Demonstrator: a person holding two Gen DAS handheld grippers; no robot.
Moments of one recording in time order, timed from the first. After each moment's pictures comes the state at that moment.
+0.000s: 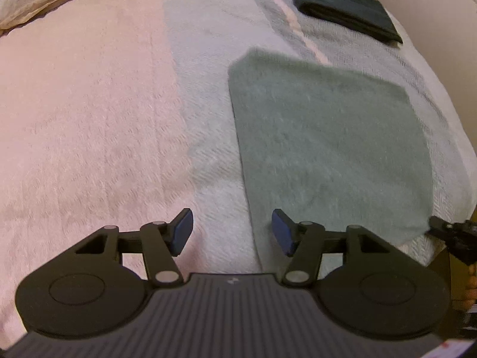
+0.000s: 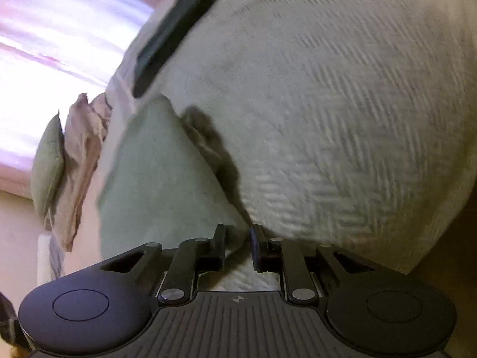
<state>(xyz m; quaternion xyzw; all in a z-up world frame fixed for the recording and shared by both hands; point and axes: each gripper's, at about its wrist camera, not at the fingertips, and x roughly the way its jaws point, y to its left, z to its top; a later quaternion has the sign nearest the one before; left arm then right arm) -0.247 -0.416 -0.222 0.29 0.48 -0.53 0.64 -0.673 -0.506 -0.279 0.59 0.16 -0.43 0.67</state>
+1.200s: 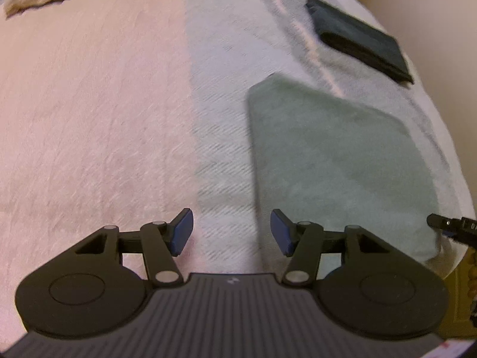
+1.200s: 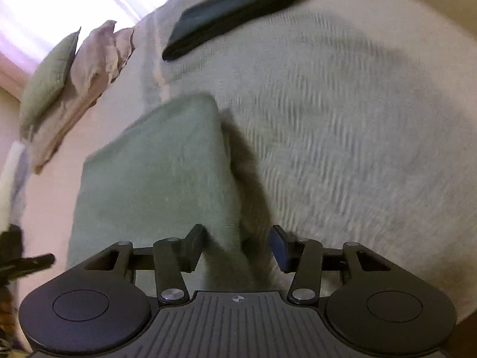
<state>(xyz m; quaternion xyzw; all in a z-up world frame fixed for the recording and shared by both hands) -0.235 -0.420 -0.232 0.23 0.49 -0.52 0.66 -0.649 -0.570 -0.260 0.44 0.31 -0.40 0.74</state>
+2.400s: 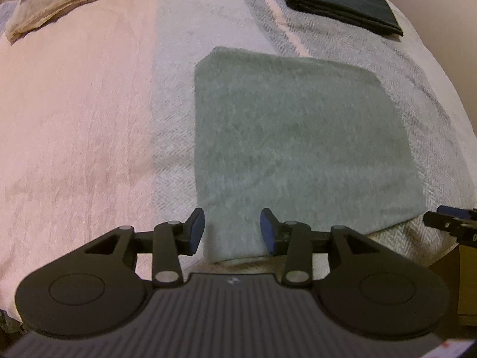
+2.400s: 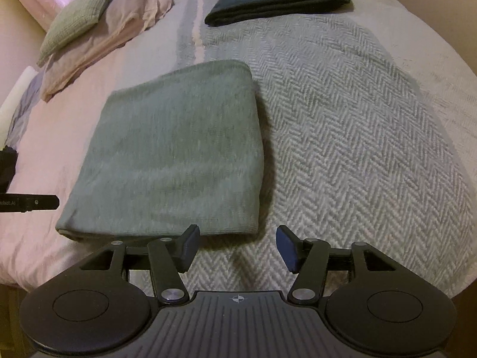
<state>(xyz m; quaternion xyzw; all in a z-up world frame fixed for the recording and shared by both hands) -0.344 -0.426 -0.205 0.32 0.48 -0.47 0.67 -0.645 -0.525 -0.236 0.38 0.40 -0.33 0.76</state>
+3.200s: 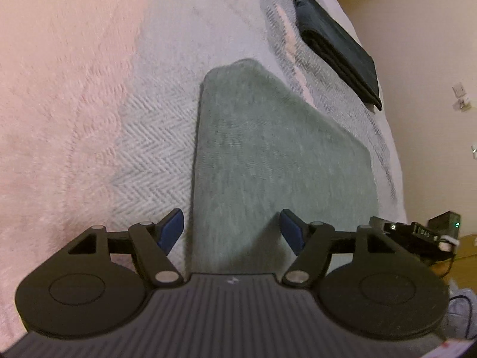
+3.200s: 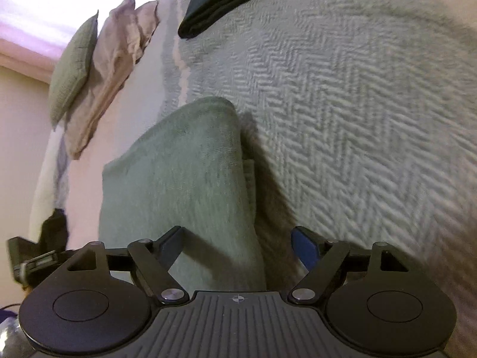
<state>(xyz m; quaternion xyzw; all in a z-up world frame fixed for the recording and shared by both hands) -0.209 -0.475 -0.306 0.10 0.61 -0.55 0.56 -0.617 -0.668 -0.311 0.54 0.31 -0.25 0.74</state>
